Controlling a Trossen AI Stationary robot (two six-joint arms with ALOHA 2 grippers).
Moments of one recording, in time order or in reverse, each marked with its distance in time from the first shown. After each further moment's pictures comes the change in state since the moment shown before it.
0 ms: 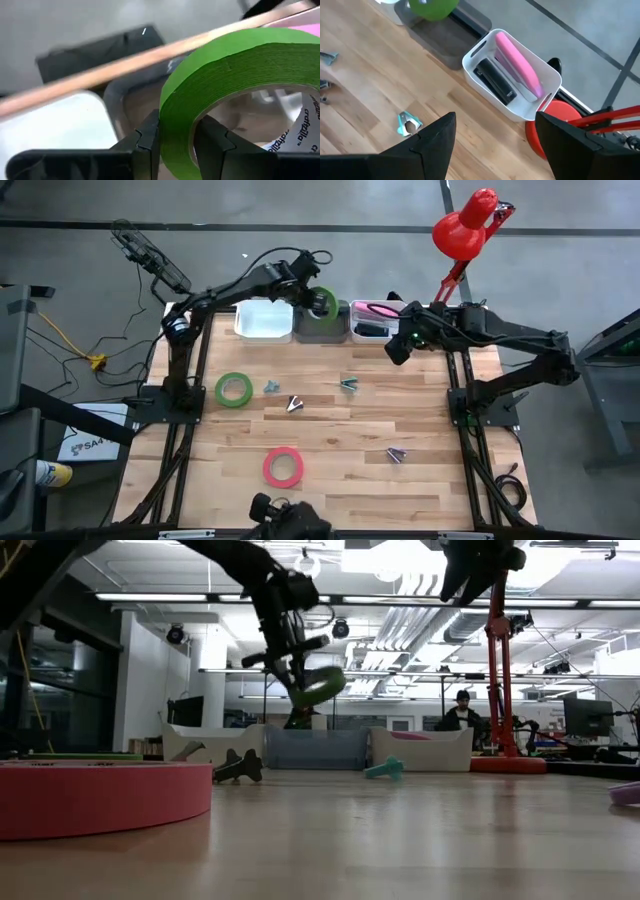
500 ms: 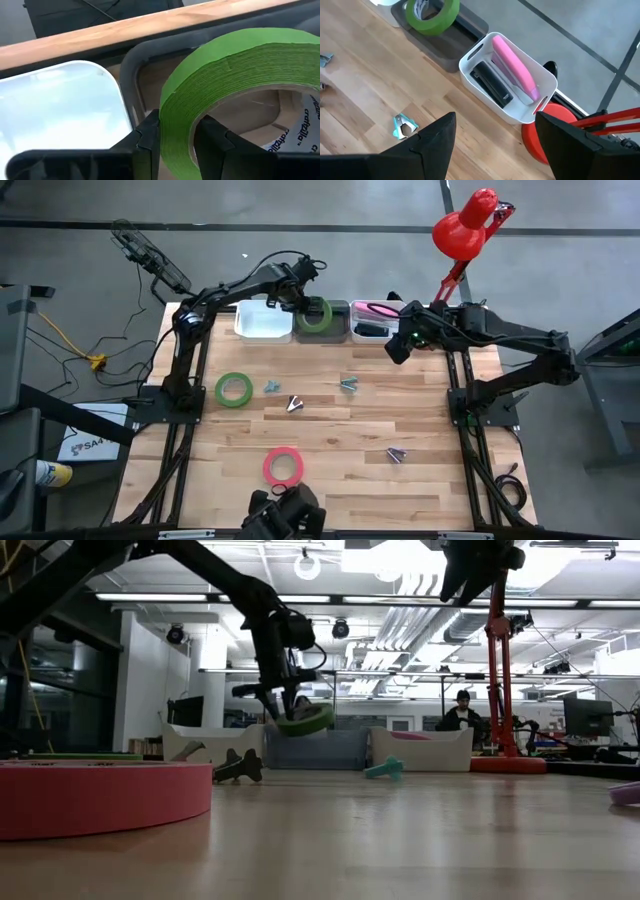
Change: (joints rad) left arm 0.065 0.115 0.000 -0.062 0.121 -0.073; right arm -0.006 0.000 0.000 0.005 0.020 -0.011
